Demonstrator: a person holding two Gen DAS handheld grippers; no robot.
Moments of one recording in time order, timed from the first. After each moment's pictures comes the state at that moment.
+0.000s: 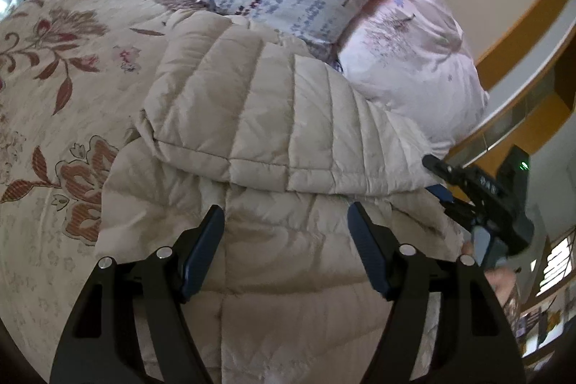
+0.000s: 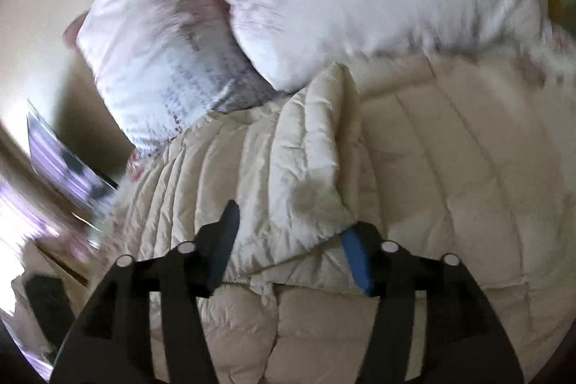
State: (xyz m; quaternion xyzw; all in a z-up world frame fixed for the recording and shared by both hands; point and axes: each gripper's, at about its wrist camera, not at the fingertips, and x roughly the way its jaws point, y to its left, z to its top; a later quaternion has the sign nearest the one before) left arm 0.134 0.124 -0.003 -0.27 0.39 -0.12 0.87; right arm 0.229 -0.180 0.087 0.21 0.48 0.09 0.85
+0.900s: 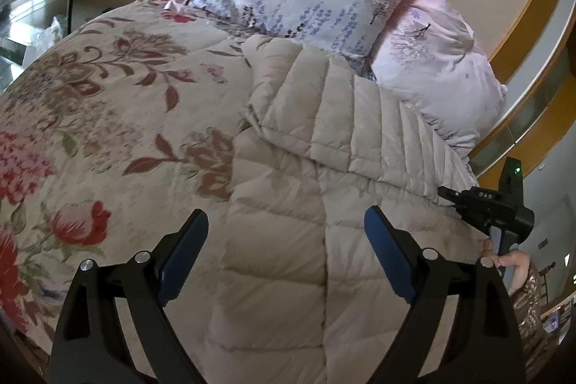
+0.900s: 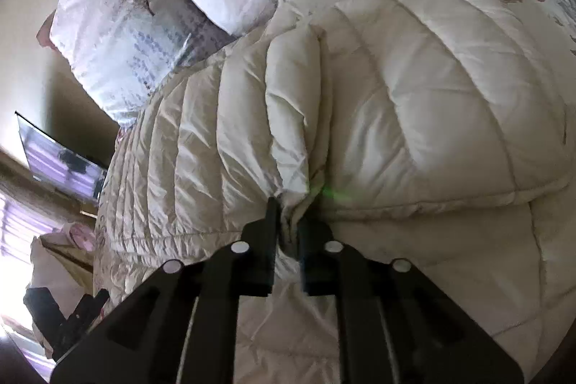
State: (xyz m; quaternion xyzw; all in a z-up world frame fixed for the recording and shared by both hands) left arm 0.070 0.173 0.006 -0.23 0.38 -0.06 0.90; right arm 0.193 -0.196 0.053 0.22 0.55 0.07 0.80
